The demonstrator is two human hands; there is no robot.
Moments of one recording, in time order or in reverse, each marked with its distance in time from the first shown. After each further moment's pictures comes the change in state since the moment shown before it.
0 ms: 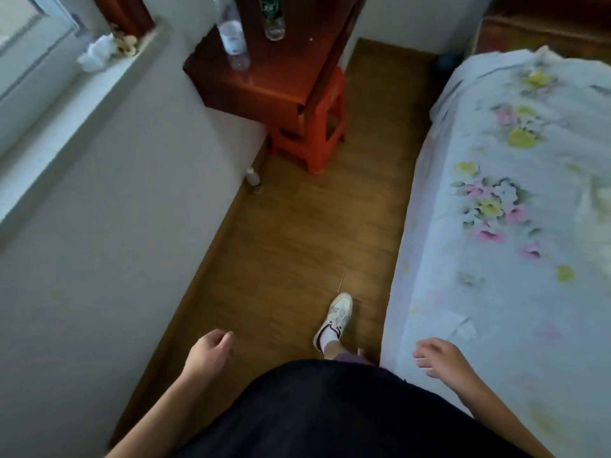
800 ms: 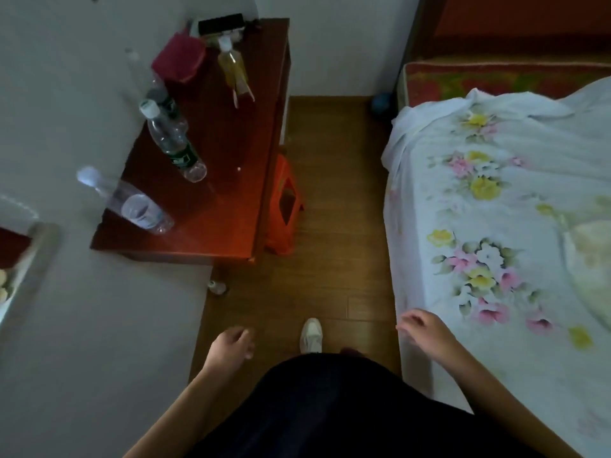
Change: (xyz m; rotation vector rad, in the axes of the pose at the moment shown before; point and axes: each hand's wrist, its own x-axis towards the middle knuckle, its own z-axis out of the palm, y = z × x) left_hand 0.246 0.413 -0.033 0.181 -0.155 0.203; right_hand 0.169 -0.348 -0.118 0.109 0.084 -0.150
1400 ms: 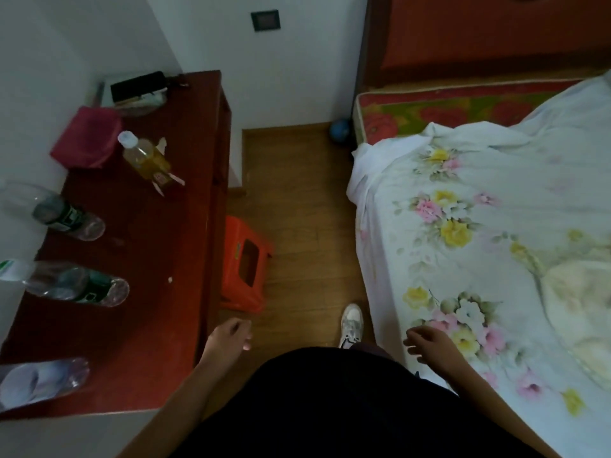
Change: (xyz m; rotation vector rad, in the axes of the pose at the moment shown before) left_hand 0.163 0.267 0.010 0.073 -0.064 0.094; right_hand 0.152 -0.069 -0.144 0.152 0.162 0.128
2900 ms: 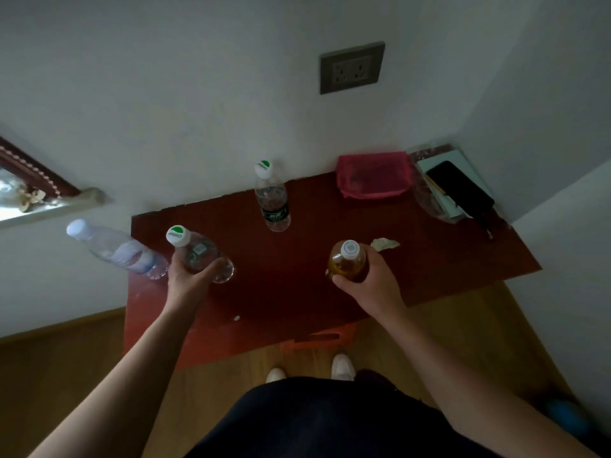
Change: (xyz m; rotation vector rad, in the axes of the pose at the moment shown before) left_hand 0.061 0.067 -0.189 -1.052 1.304 -0.454; right_hand 0.157 -0.607 0.282 -0.732 -0.896 -1.174
